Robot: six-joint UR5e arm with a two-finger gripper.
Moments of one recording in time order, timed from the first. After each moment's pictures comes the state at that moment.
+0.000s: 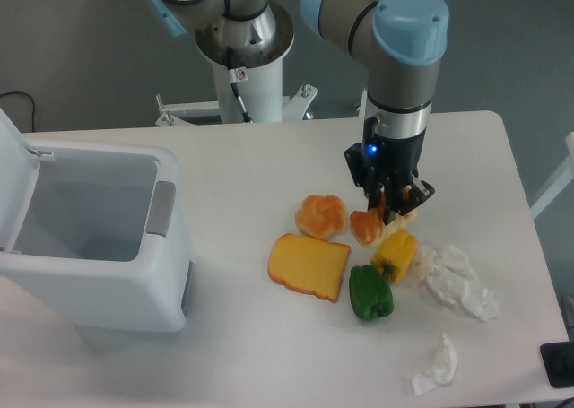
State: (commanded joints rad) arm 2.62 -1.80 -1.53 -1.14 1.44 1.40
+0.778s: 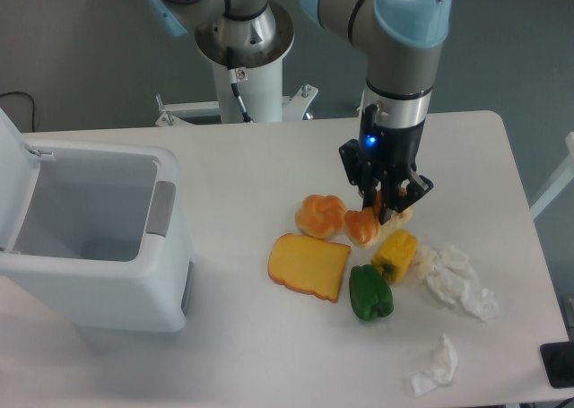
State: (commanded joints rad) arm 2.61 -1.76 -1.52 -1.15 1.36 1.32
